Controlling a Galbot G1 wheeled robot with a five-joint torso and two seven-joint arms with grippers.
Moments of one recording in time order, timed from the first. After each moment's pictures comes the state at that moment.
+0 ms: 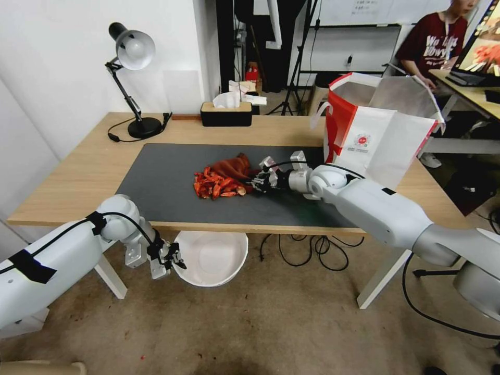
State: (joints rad) left arm 0.50 -0.64 0.33 -1.54 0.59 -0.82 1.04; right arm -0.10 1.03 -0.71 1.16 0.97 -0.24 -0.53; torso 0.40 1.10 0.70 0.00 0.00
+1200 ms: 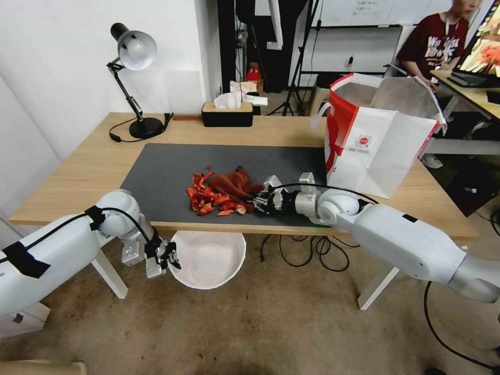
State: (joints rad) left arm 0.38 -0.60 0.47 -1.59 0.55 -0.79 1.10; right arm -0.23 0.88 -0.68 1.41 1.01 -0.25 -0.43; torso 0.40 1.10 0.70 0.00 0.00
